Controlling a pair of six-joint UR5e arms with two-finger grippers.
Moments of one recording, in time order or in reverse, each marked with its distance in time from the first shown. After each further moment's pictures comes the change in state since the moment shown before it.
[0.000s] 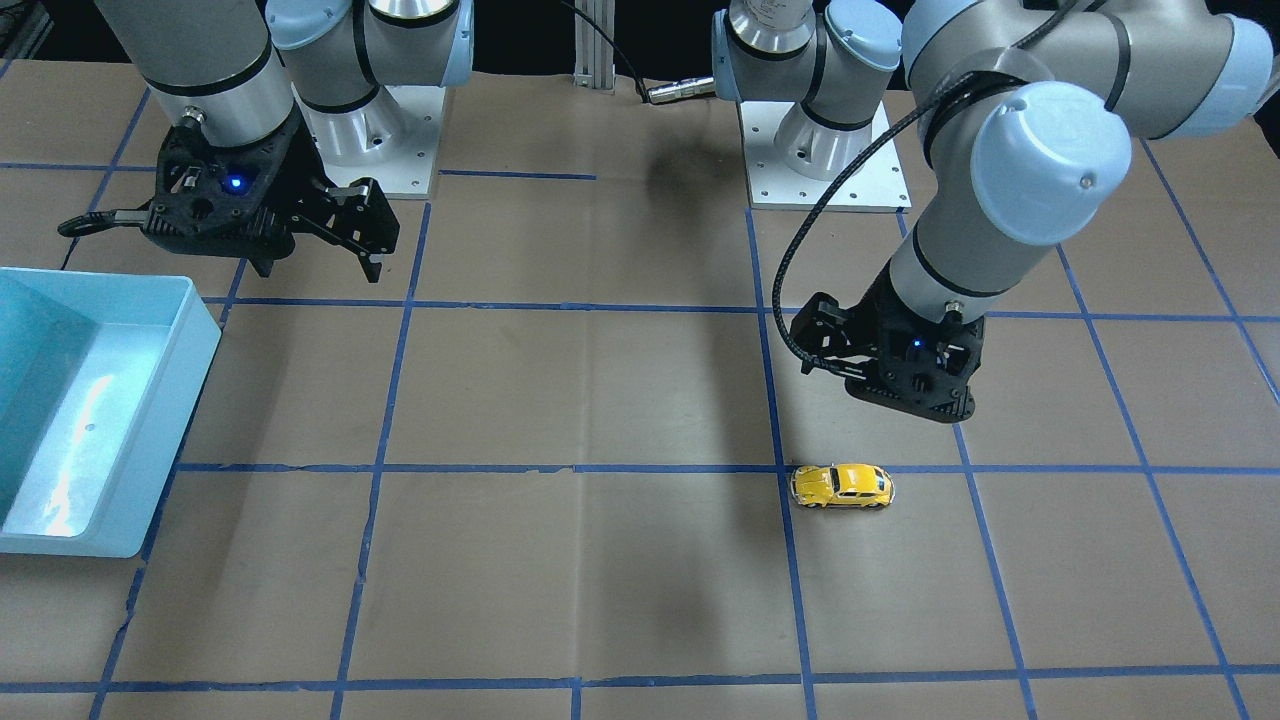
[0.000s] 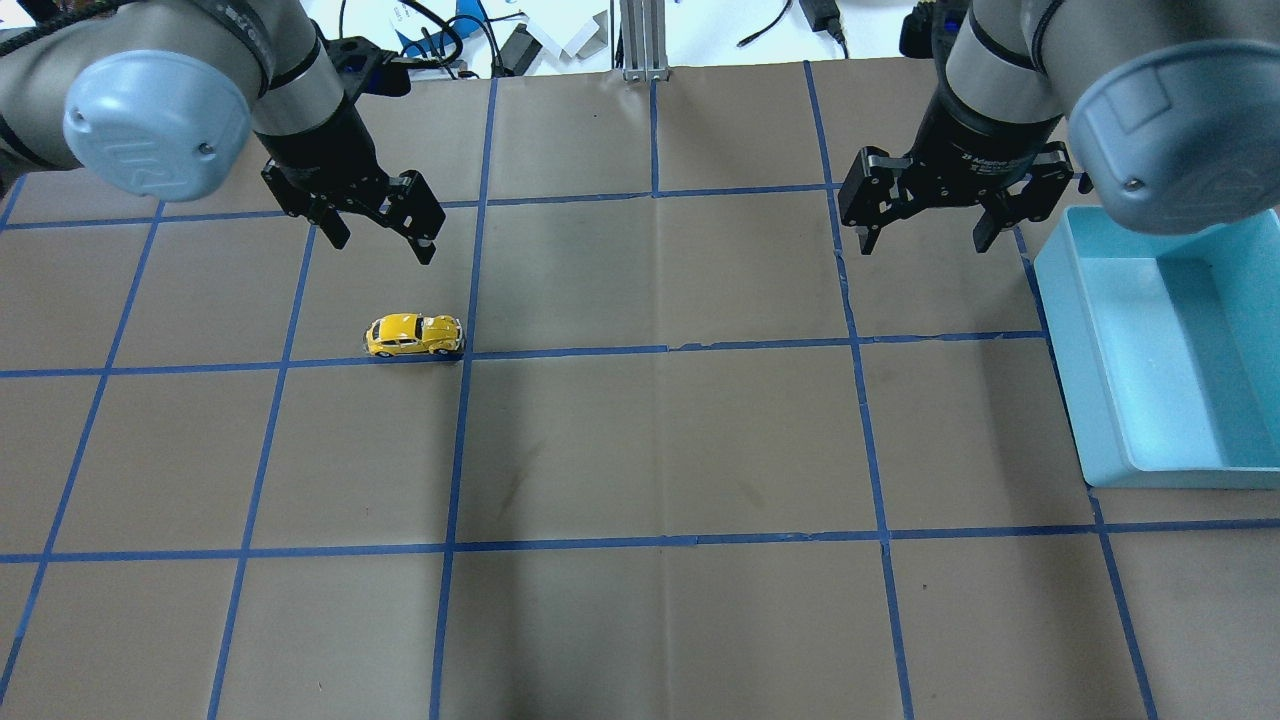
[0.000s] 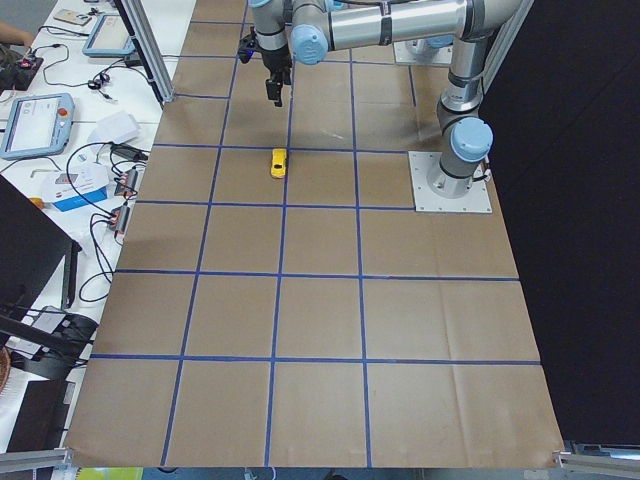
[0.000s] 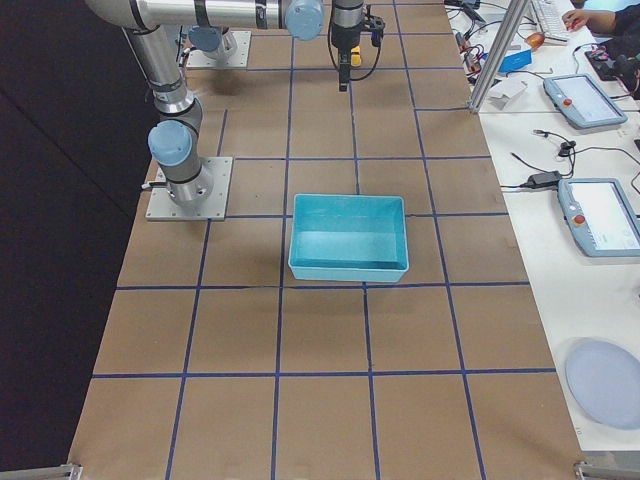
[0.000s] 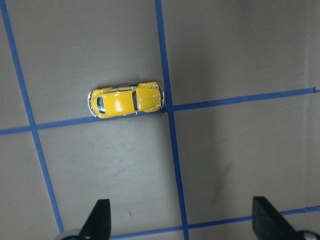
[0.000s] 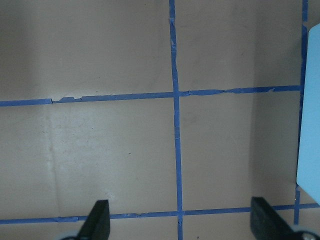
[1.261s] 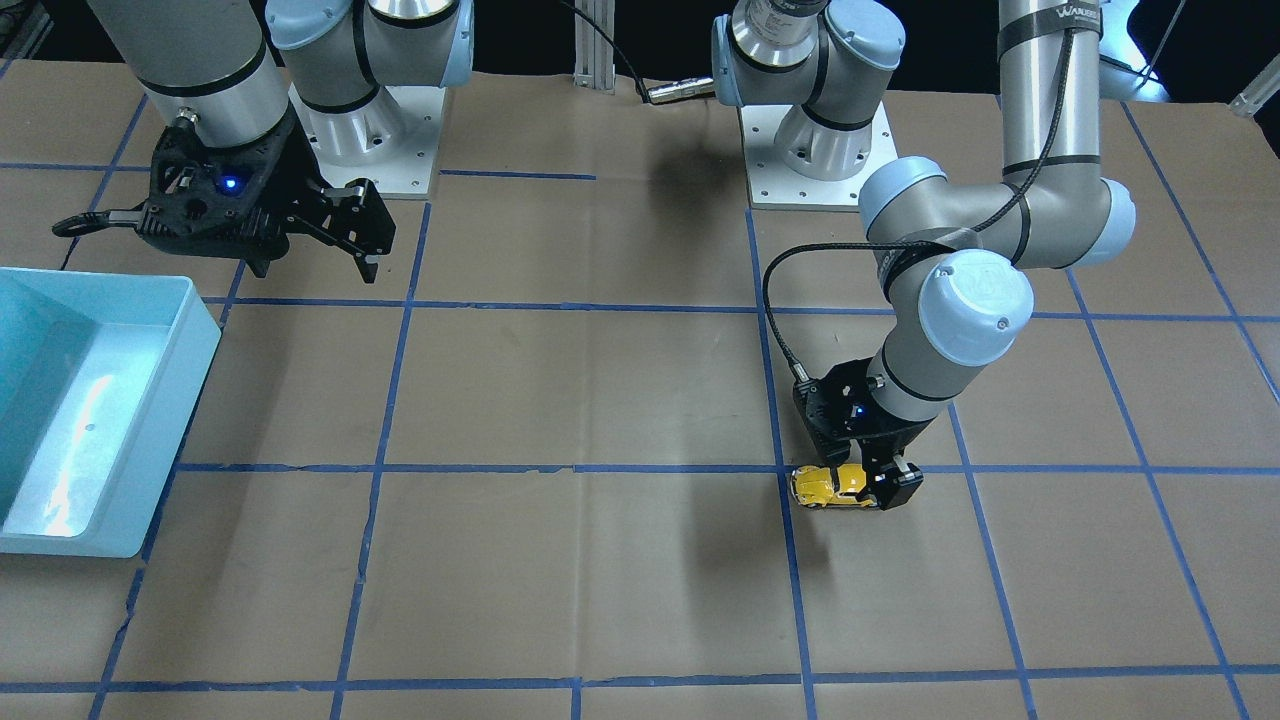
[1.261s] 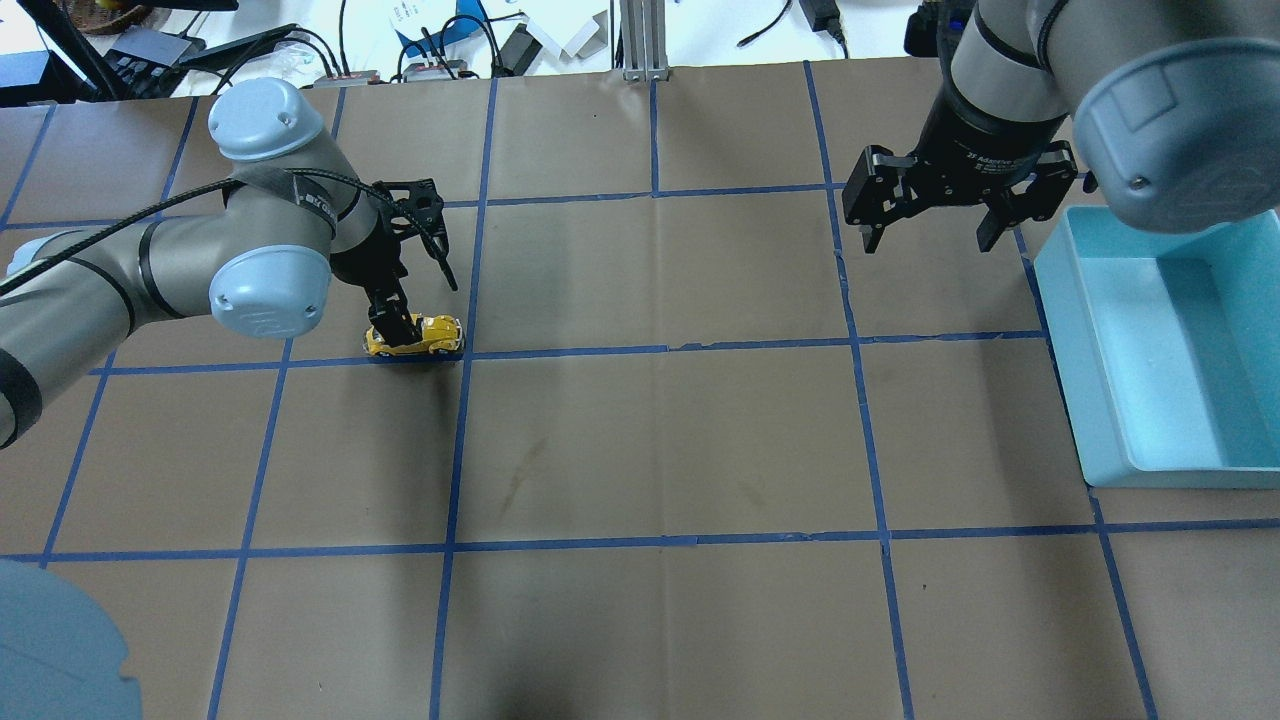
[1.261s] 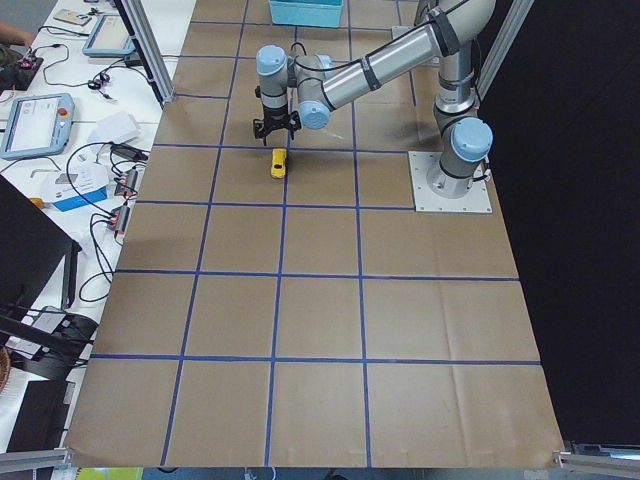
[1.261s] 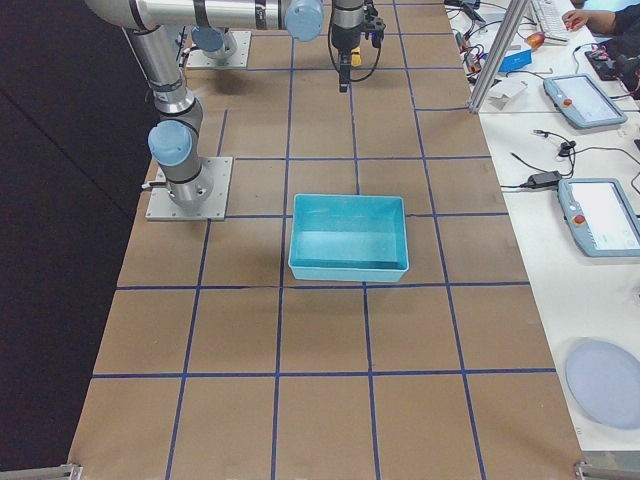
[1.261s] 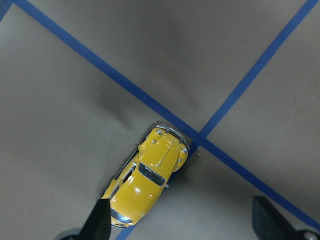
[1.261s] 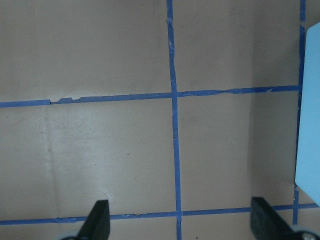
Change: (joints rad) left arm 0.061 -0.110 -0.283 0.481 0.014 1.076; right arm -0.006 -0.001 0.001 0.000 0.000 -0.002
